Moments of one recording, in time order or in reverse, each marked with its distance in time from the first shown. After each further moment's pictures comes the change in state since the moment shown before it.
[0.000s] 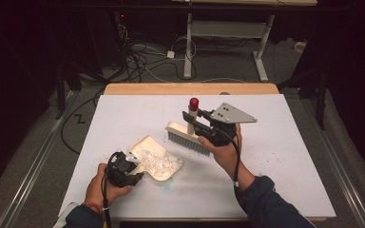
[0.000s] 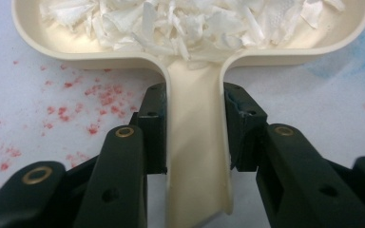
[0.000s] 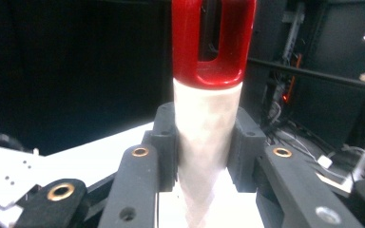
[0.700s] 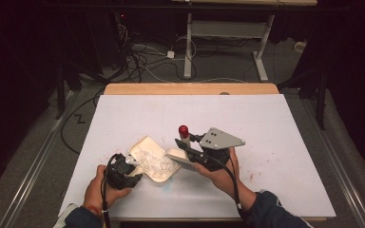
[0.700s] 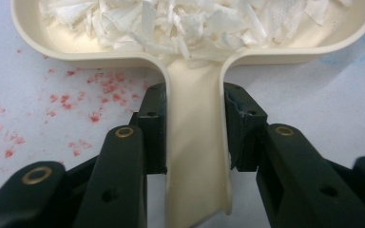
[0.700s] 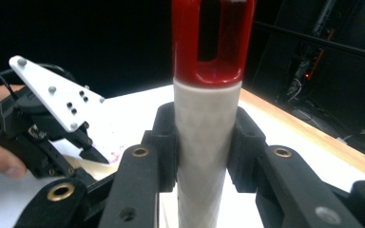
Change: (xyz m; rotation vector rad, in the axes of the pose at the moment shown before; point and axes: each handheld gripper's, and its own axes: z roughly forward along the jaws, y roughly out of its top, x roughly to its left) left arm -0.001 -0.004 0.001 0.003 0.023 0.005; right arm 0.048 -0.023 -0.005 0.122 0.074 -0.071
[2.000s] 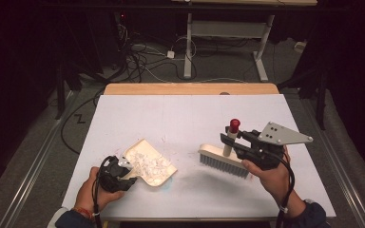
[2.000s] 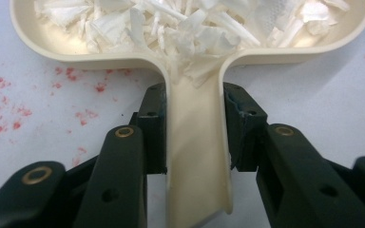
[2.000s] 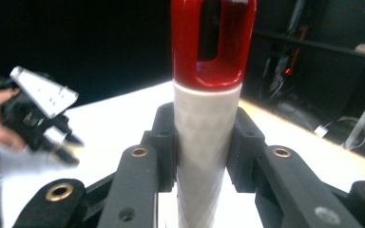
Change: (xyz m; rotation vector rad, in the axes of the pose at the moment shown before) left arm 0.006 -0.015 -0.011 0.030 -0.030 0.027; right arm -0.055 0.000 -0.106 -0.006 -0.027 0.072
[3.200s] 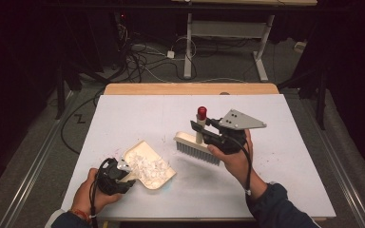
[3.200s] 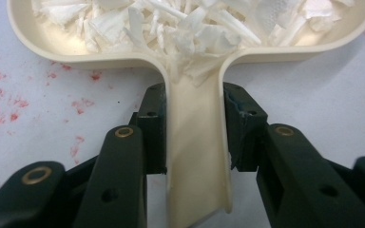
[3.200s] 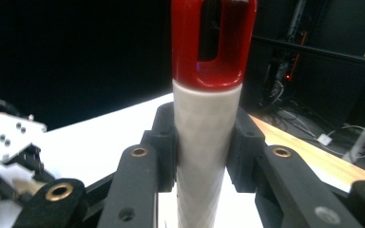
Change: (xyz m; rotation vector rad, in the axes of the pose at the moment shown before) left arm -0.002 -0.004 -0.002 0.012 0.005 0.036; right arm 0.011 0.012 0.078 -0.035 -0.029 0.001
